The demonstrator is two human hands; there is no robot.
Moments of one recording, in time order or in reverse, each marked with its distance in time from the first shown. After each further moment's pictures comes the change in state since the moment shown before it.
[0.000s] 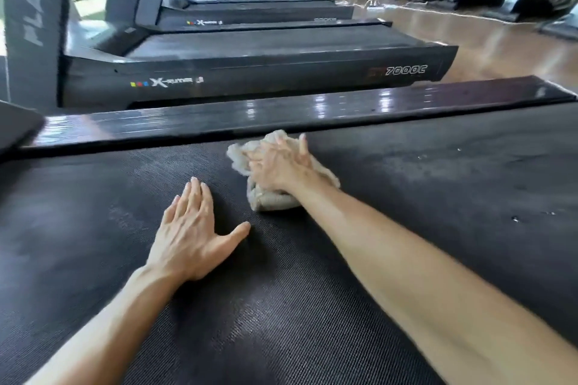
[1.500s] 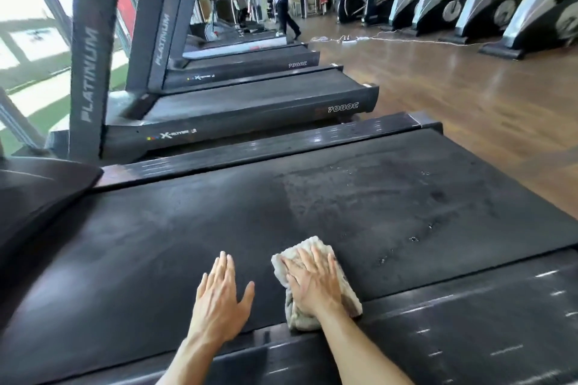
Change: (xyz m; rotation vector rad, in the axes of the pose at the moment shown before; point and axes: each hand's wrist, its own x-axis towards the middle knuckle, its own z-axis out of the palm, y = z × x) left_hand -0.317 0.219 -0.090 -0.133 -0.002 -0.052; right_hand -0.448 0.105 -0.040 0.154 0.011 0.131
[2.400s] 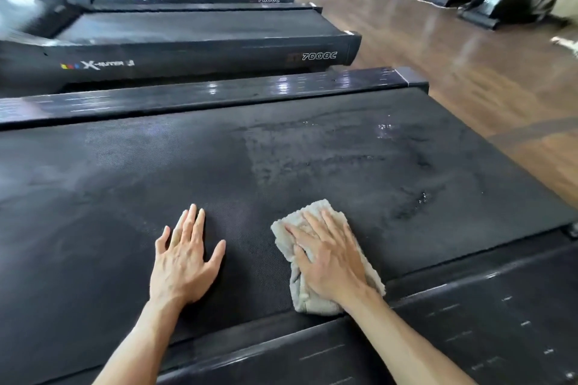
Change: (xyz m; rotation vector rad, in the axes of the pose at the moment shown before) left_hand 0.105 -0.018 0.111 0.062 0.032 0.096; right_hand 0.012 0.102 0.006 -0.046 0.103 -0.010
